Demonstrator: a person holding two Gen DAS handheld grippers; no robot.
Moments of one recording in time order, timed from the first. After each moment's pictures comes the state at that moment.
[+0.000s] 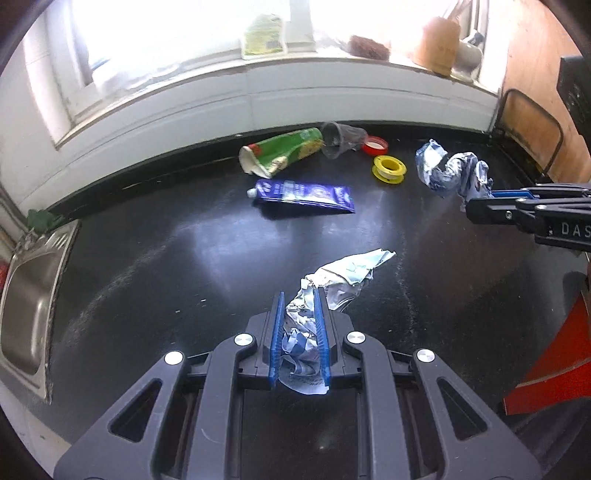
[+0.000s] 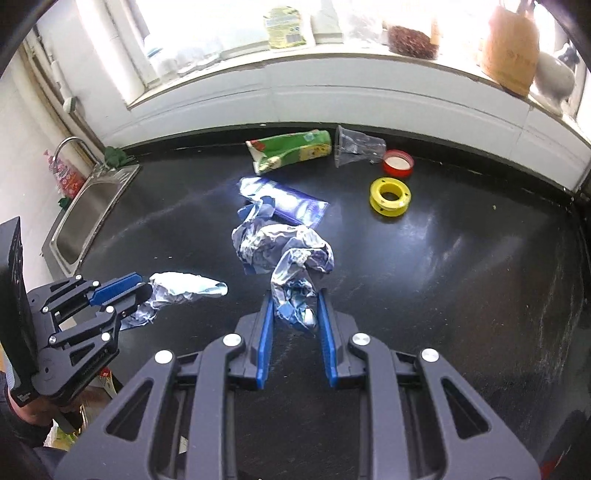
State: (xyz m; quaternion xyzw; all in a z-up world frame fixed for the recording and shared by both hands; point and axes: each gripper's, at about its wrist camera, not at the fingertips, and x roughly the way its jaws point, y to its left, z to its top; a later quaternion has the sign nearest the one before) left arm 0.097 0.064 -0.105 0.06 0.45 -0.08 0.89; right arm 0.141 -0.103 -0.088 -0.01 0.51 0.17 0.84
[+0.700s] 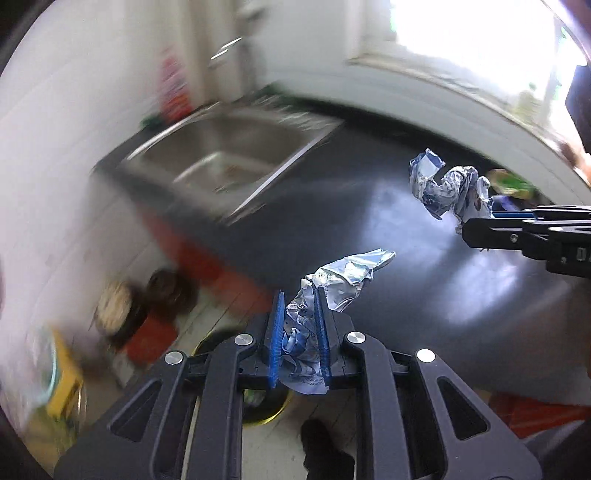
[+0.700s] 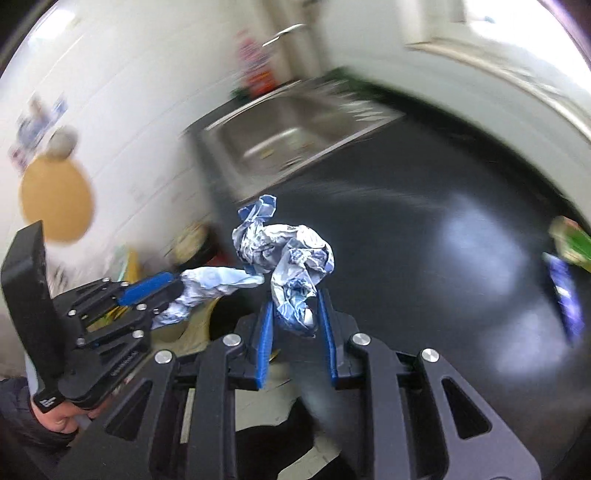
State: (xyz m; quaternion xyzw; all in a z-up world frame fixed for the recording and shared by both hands) left arm -0.124 0.307 -0.109 -0.12 0.44 0.27 0.85; right arm 0.019 0.236 -0.096 -0.15 0.51 0.51 0.68
